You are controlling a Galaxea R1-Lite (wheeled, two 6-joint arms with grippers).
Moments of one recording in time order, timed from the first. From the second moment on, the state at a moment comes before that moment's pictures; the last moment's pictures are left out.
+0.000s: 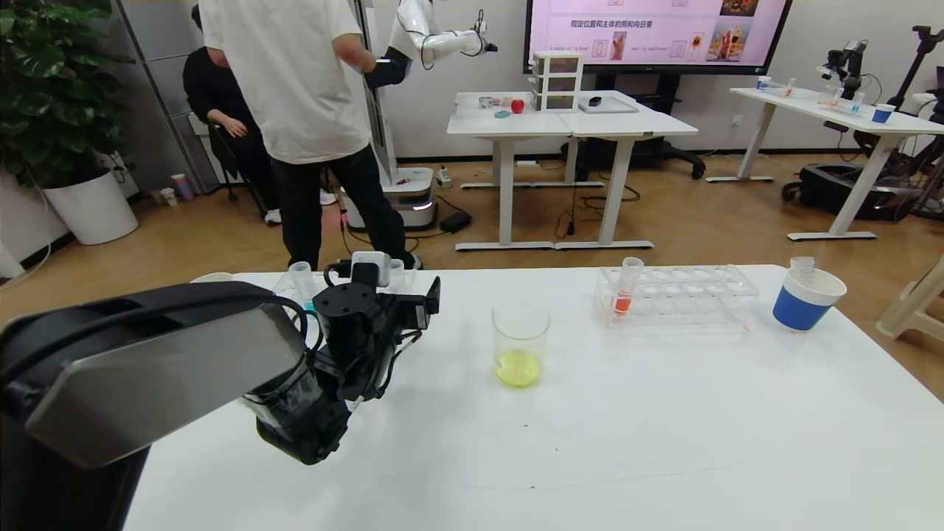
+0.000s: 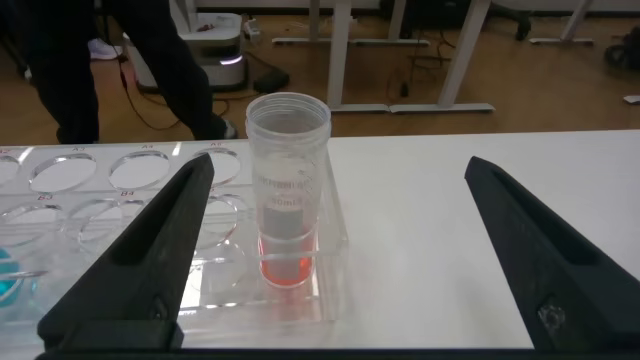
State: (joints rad) left arm -0.42 2.34 -0.91 -1.47 0.34 -0.04; right arm 0.01 0.00 0.00 0.00 0.02 -0.05
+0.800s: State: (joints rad) left arm -0.35 2.44 -1.06 -1.48 0.33 -0.07; right arm 0.01 0.00 0.00 0.00 0.02 -0.05
